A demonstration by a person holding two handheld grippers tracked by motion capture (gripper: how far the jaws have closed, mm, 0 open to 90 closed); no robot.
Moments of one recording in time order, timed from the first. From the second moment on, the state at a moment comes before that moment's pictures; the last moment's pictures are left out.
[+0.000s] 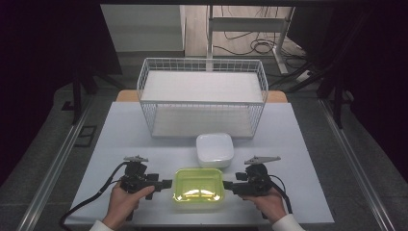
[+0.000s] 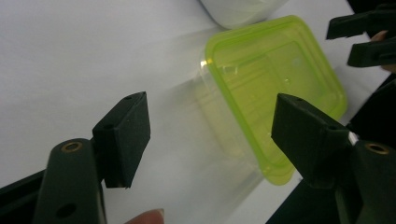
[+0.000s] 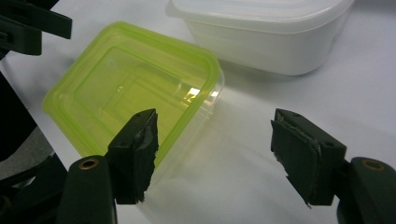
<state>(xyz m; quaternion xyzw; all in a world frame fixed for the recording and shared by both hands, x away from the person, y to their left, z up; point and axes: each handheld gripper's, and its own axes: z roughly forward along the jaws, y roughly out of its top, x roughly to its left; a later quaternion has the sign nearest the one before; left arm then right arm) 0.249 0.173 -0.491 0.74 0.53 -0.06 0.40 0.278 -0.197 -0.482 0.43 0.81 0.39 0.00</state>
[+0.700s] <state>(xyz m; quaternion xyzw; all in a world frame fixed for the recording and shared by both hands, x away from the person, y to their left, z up) 0.262 0.159 -0.515 0.72 0.54 -0.14 0.42 0.284 -0.182 -0.496 0.45 0.80 0.39 -0.05</state>
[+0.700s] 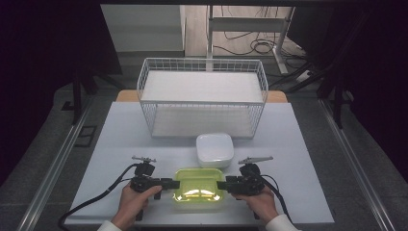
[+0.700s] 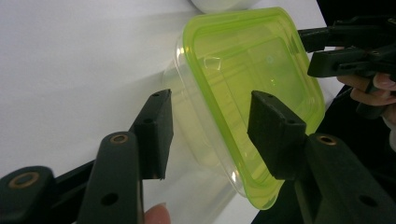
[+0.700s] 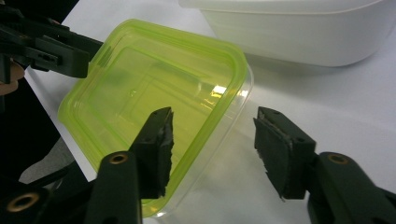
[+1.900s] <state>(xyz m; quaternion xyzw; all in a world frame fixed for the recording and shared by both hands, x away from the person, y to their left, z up) 0.252 0.166 -0.500 0.70 0.51 -0.15 0.48 0.283 -0.193 -0.489 0.47 0.75 0.45 -0.13</state>
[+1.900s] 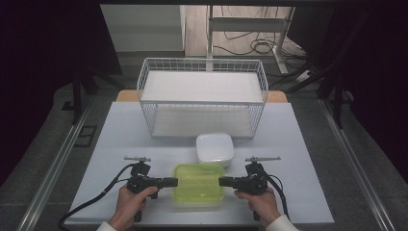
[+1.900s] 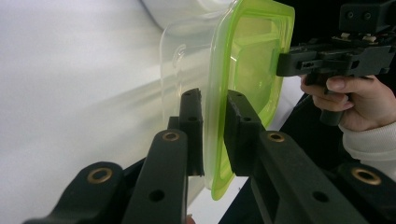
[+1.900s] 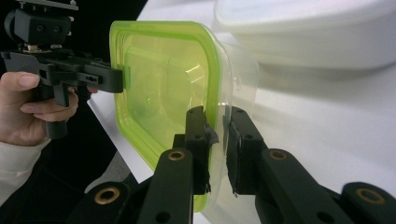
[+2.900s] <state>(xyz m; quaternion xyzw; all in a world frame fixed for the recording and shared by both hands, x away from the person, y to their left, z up) 0.250 0.171 -0.455 0.71 0.48 -0.08 0.51 0.276 -0.186 -0.445 0.40 0.77 0.50 -0.04</state>
